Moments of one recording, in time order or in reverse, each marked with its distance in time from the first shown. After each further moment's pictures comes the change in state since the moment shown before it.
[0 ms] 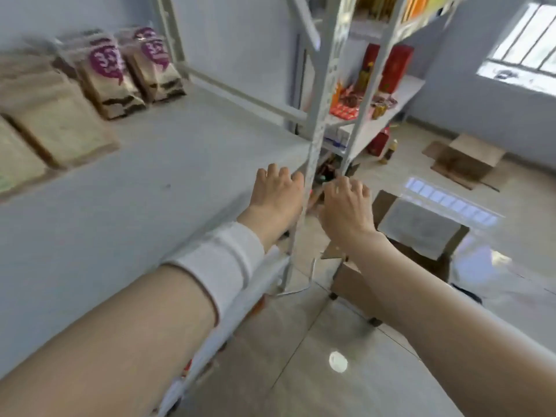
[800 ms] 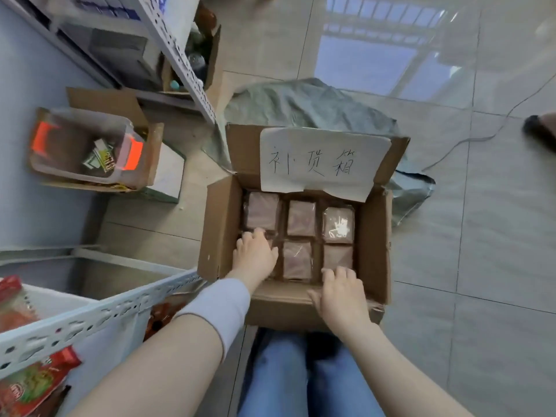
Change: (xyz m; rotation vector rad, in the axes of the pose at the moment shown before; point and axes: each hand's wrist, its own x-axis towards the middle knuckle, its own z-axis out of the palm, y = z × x) left_hand 0.292 0.338 0.420 -0.335 -0.885 -0.097; right_hand 0.036 0.356 0.395 0.329 -0.853 0.512
